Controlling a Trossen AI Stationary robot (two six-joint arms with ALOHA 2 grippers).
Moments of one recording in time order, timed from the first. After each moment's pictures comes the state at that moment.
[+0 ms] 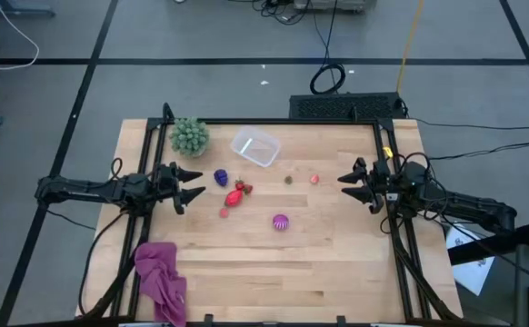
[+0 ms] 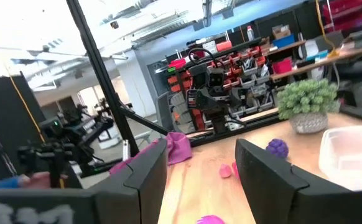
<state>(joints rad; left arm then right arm) -0.06 0.15 0.01 0.09 -0.32 -0.32 -0.33 0.20 0.02 0.38 -0.42 0.46</state>
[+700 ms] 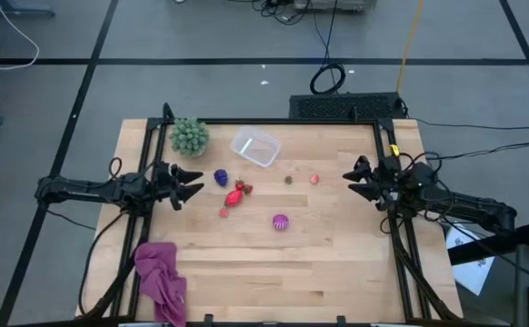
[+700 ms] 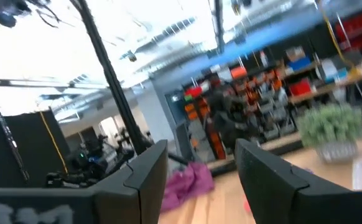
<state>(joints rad) -0.06 0.15 0.01 0.18 -0.33 -0.55 -0.33 0.20 0.02 0.57 -0.41 0.56</state>
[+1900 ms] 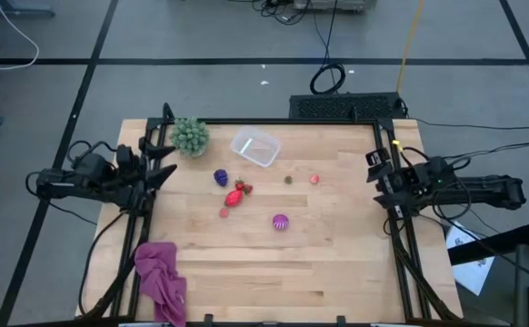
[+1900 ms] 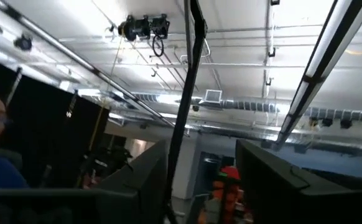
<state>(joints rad) -0.13 0.15 0.42 0.01 -0.36 -0.06 -0.09 0.50 0.24 0.96 -0.47 0.13</state>
